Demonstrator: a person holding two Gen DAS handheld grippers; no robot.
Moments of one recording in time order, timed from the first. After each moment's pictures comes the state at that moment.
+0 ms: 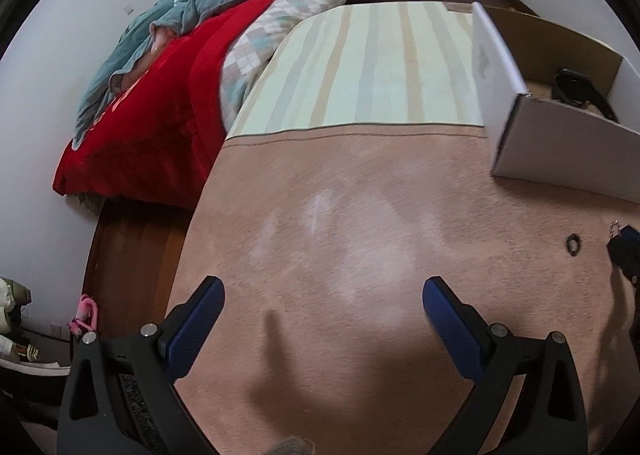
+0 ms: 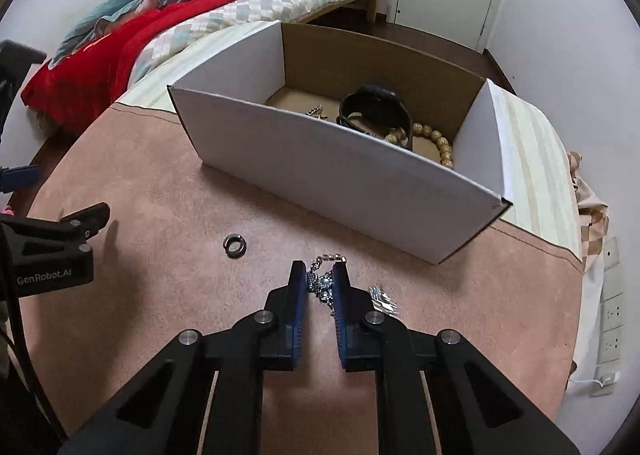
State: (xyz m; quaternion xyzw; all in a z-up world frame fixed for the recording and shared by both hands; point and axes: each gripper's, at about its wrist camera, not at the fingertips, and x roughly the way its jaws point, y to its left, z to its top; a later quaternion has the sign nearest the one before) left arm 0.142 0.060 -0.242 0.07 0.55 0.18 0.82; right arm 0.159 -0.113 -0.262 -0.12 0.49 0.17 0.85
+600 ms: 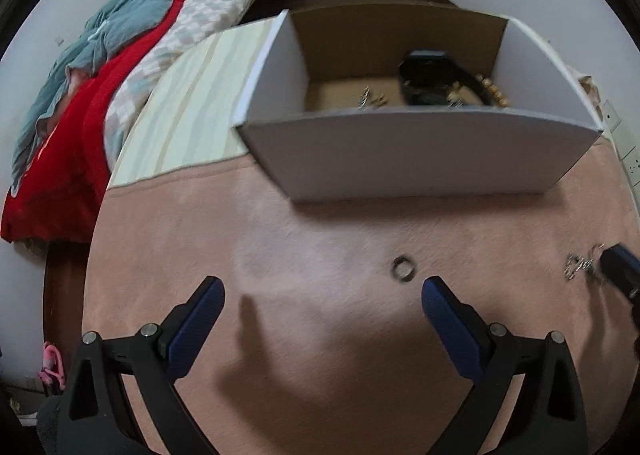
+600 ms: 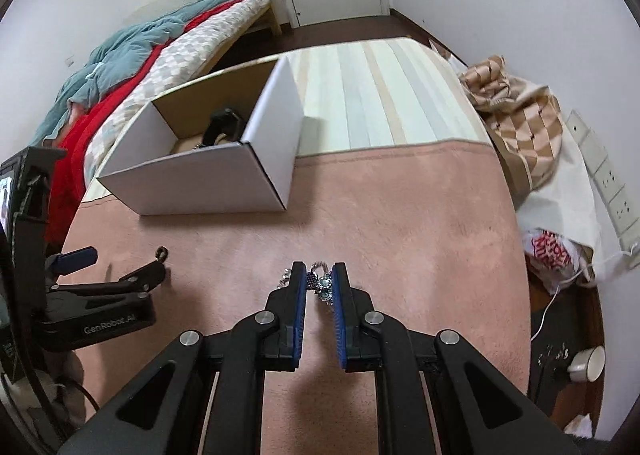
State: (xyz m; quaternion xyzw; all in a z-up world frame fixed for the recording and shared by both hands) left arm 0.166 -0.034 -0.252 0.07 0.55 0.04 0.83; right arm 0.128 -0.234 -0.244 0.07 0.49 0.06 0.87
